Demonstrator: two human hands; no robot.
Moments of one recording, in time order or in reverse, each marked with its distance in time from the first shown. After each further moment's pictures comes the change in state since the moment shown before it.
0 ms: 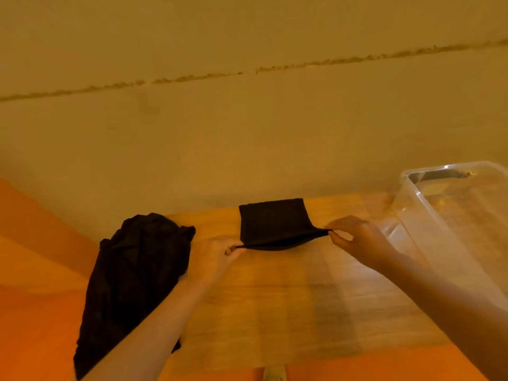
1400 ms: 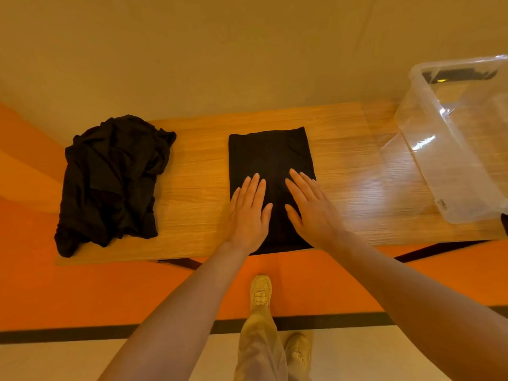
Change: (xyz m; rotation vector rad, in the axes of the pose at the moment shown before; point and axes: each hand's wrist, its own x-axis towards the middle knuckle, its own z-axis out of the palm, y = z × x) left_hand -0.106 0.044 0.175 0.220 -0.056 -0.058; right_hand -0.127 -0.019 0.117 -0.213 -0.147 0.019
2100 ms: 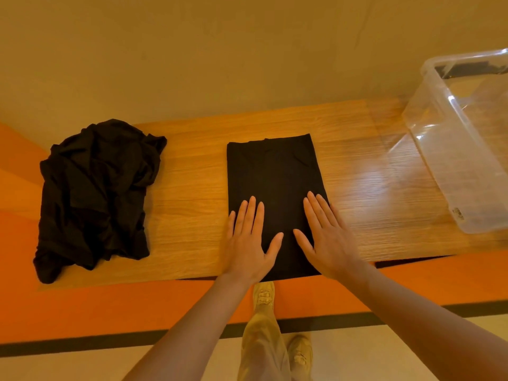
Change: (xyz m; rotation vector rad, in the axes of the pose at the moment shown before) left_hand -0.014 -0.005 0.018 0.099 -0.100 -0.063; right_hand -0.021 0.014 0.022 -0.152 -0.151 0.163
